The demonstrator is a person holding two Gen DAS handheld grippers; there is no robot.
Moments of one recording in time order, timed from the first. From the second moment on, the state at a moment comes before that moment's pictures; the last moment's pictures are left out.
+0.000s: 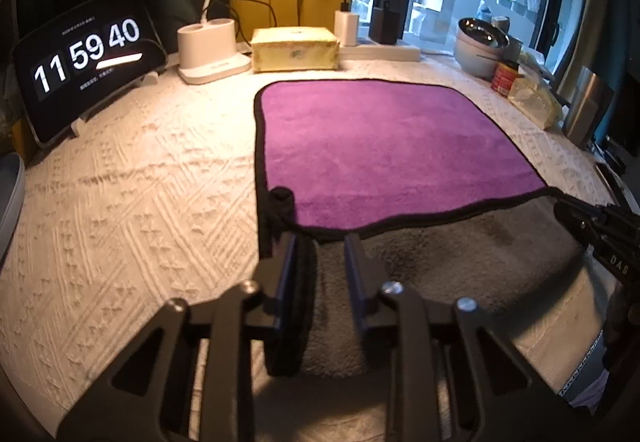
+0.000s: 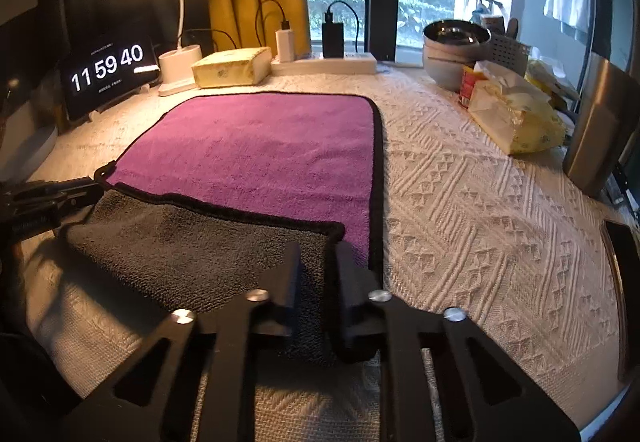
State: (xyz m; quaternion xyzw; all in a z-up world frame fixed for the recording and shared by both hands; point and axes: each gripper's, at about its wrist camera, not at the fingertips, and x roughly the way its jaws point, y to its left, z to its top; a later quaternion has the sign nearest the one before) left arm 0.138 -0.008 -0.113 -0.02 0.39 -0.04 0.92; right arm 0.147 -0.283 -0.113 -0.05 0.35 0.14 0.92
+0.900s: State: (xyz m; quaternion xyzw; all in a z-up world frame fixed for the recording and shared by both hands) left arm 0.110 -0.006 -0.068 -0.01 0.30 -0.07 0.95; right arm 0.128 -0.282 -0.062 -0.07 0.26 0.15 0.95
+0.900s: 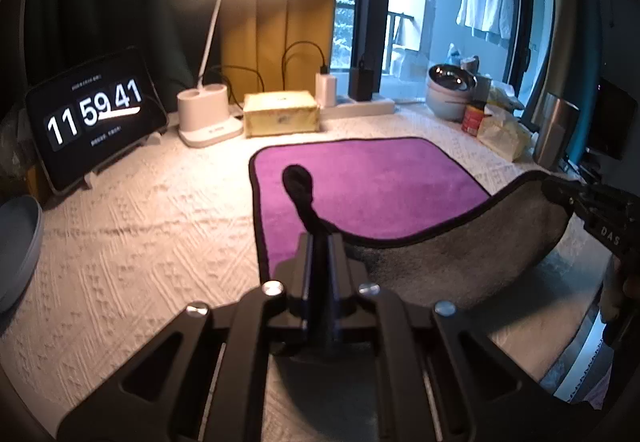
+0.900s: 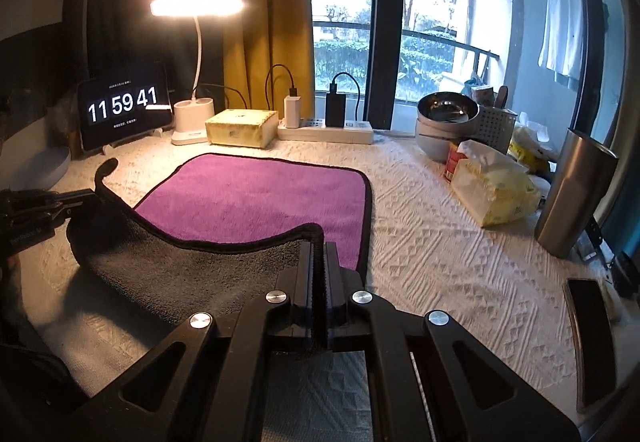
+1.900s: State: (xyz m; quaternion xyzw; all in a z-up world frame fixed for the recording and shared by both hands) left arm 0.168 0.007 -0.032 0.01 0.24 -0.05 0.97; right arm 0.191 -0.269 -0.028 -0.08 0.21 0.14 0.96
